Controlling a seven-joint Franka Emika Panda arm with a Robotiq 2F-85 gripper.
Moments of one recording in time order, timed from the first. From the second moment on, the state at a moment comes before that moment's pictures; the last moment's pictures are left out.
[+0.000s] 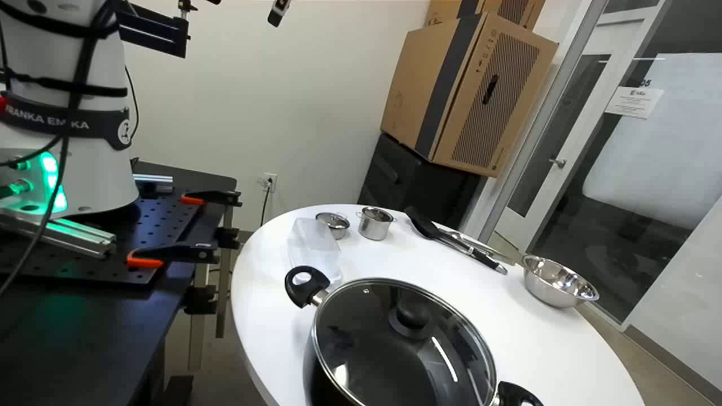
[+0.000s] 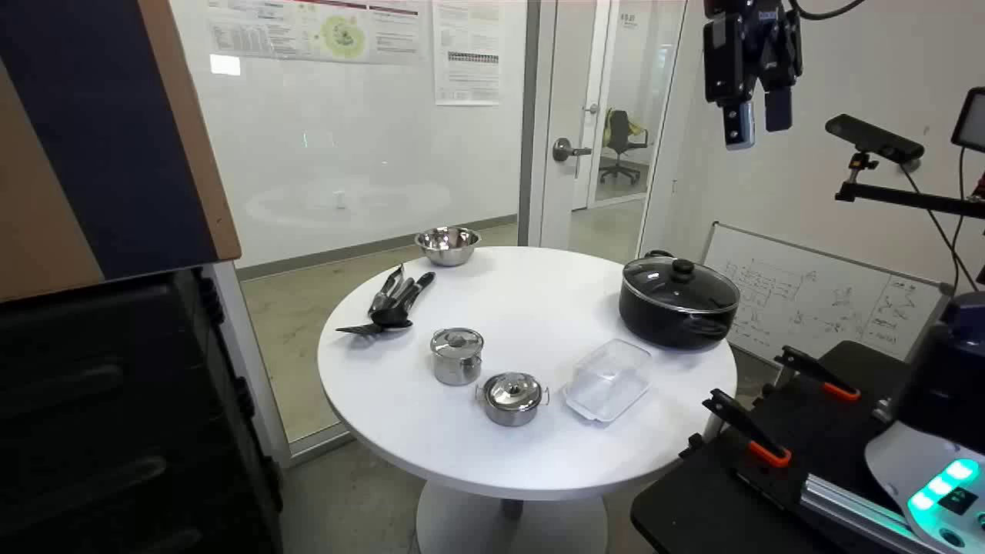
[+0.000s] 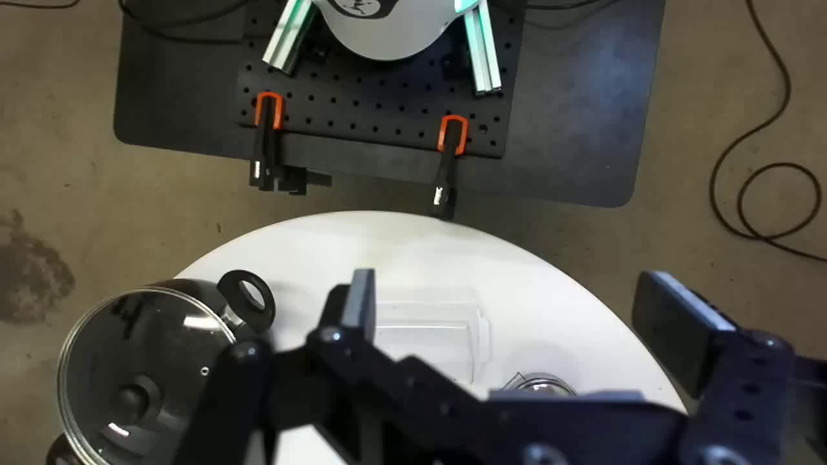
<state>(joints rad) 0.16 -0.71 0.27 -2.51 0.10 1.53 0.24</state>
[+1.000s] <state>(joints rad) 0.17 -0.49 0.24 -2.48 -0.17 1.54 0.01</state>
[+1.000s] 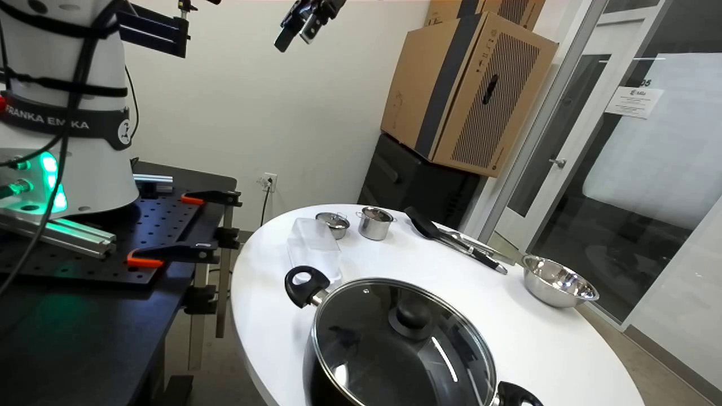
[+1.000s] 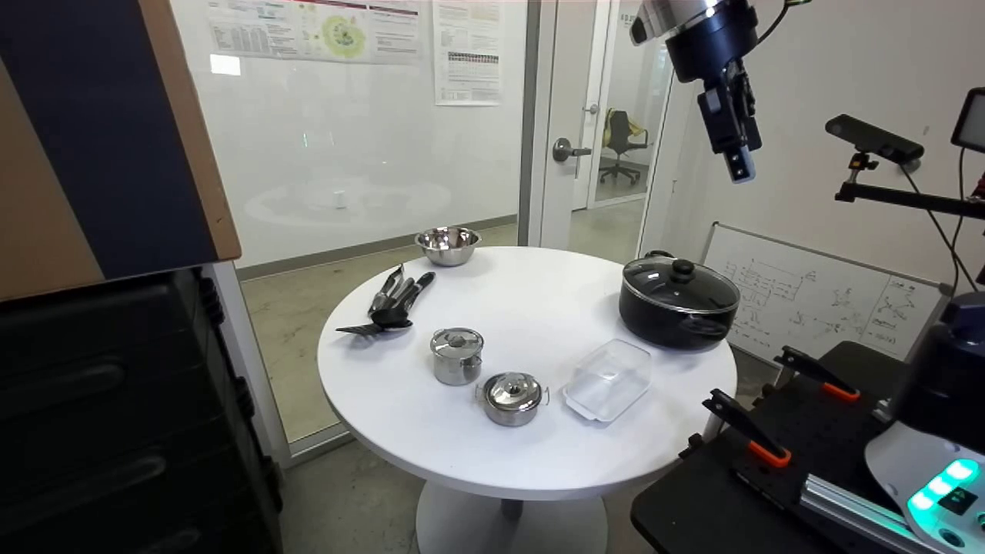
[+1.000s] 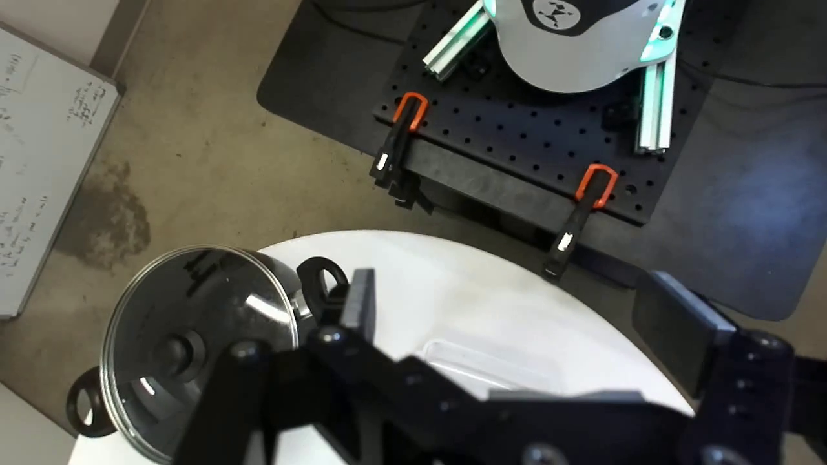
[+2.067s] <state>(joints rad) 0.19 -0.39 0.10 -2.48 -0.44 1.80 -0.52</state>
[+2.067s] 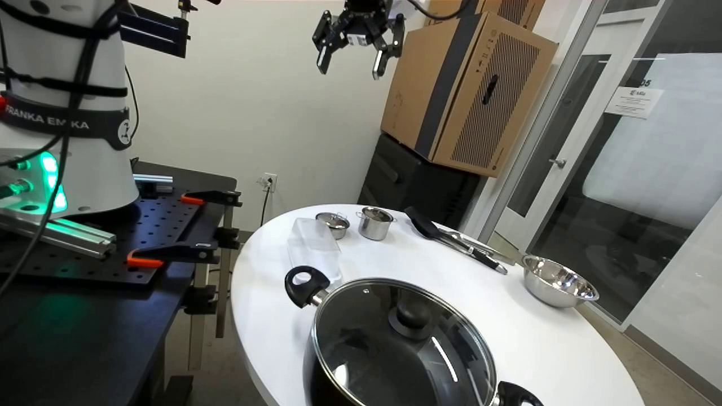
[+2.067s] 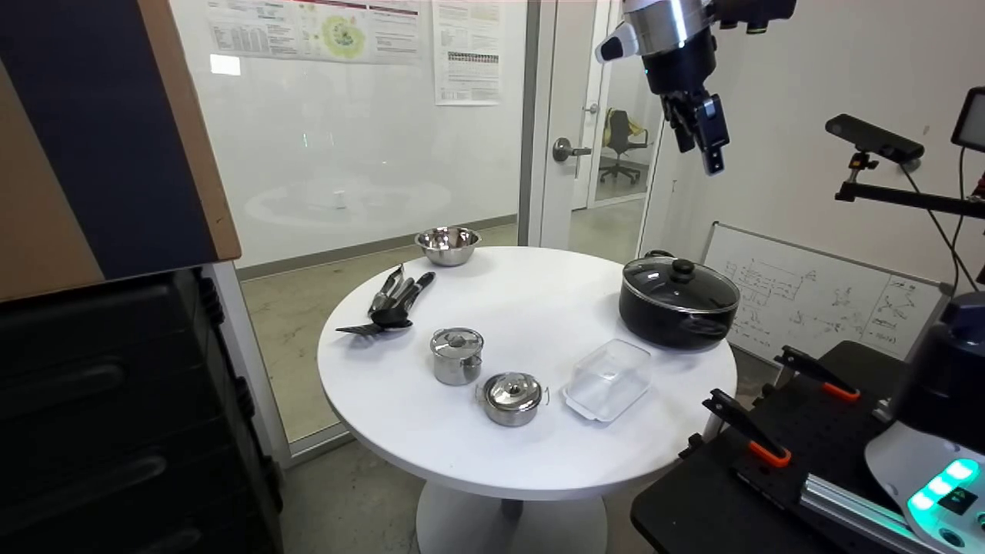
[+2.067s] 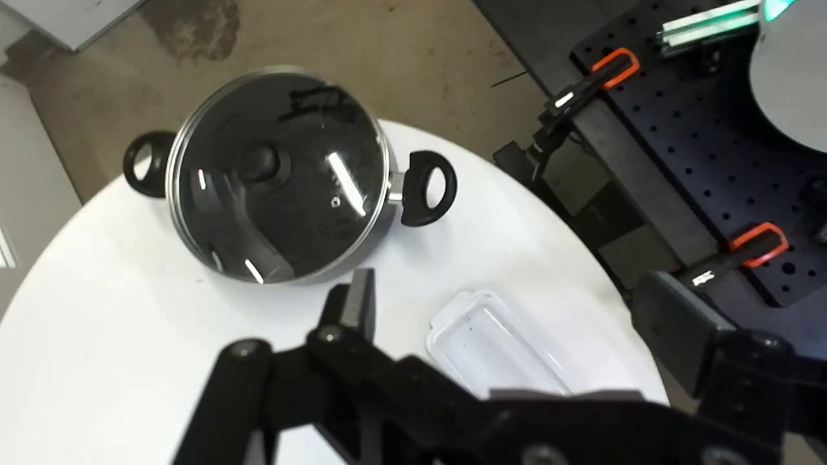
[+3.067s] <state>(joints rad) 0.19 -0.19 0.11 -2.50 -0.49 2.08 -0.78</state>
